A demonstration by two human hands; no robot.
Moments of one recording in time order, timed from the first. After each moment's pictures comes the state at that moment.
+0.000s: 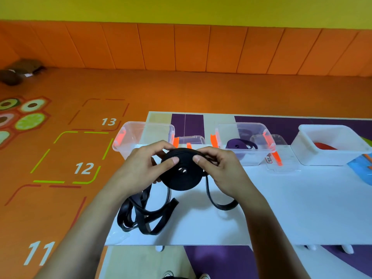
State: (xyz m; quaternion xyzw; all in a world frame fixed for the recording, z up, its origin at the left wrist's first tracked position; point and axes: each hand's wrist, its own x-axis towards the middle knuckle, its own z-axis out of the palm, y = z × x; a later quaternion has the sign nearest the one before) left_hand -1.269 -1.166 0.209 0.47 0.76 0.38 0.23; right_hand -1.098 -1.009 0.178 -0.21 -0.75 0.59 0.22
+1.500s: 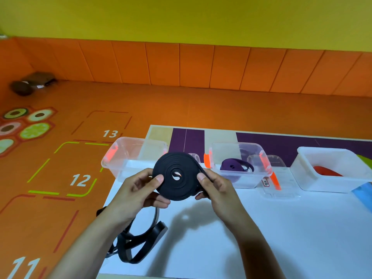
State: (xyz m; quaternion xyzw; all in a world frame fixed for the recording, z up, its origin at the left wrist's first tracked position) left_hand -1.240 -1.127 0.172 0.23 0.63 0.64 0.39; right_hand -1.084 -0.966 0.158 -0.22 -0.68 0.67 0.22
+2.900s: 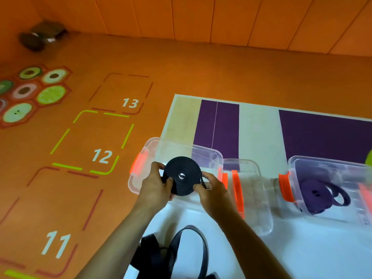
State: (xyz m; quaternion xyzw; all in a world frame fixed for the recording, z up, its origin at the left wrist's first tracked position) left_hand -1.514 -1.053 0.021 0.14 0.85 0.41 0.28; right_hand -1.395 -0.931 0.012 -0.42 -0.70 0.58 0.03
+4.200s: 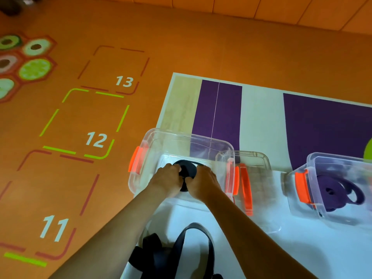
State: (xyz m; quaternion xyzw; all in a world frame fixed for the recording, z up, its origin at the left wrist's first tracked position) left_hand -1.569 -1.015 -0.045 0.31 0.87 0.05 0.39; right_hand -1.475 -0.926 -0.059 -0.44 -0.78 0.40 -0.18
